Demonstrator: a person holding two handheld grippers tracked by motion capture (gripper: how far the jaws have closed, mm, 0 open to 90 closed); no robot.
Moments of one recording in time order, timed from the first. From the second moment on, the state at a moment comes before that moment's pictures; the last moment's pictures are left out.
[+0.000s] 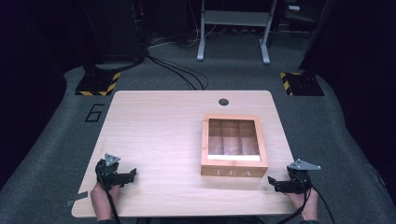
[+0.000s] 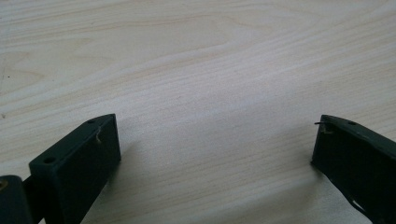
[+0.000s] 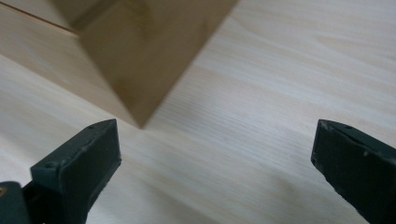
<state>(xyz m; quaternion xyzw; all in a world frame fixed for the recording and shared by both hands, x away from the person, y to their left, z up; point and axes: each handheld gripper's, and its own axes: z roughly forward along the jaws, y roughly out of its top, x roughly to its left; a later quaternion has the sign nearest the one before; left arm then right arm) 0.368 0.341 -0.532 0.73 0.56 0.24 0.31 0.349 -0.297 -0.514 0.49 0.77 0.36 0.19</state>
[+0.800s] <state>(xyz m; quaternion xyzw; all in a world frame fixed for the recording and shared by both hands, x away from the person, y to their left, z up) 0.368 0.341 -0.532 0.73 0.56 0.24 0.31 0.348 -0.256 -0.489 0.45 0.77 0.41 0.19</state>
